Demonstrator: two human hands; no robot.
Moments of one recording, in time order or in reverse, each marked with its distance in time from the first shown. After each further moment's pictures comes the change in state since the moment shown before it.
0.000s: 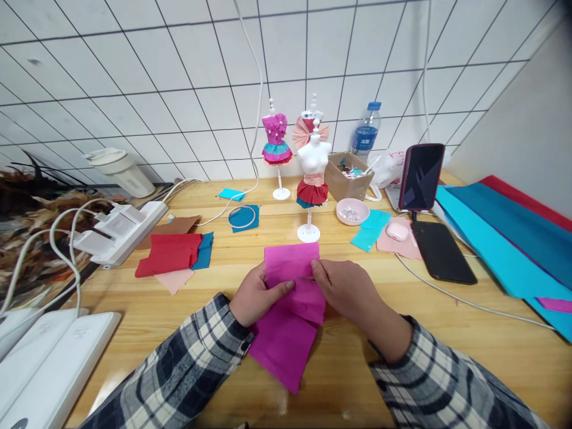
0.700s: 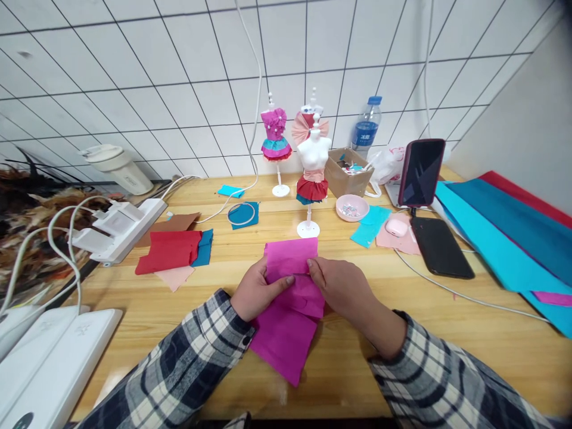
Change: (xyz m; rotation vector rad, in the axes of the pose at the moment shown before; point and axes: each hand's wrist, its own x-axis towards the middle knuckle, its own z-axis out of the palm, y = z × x) left_hand 0.001 -0.004 -0.002 0.090 -0.016 0.045; right_hand -0.002 -0.005 0.009 -0.018 -0.005 -0.029
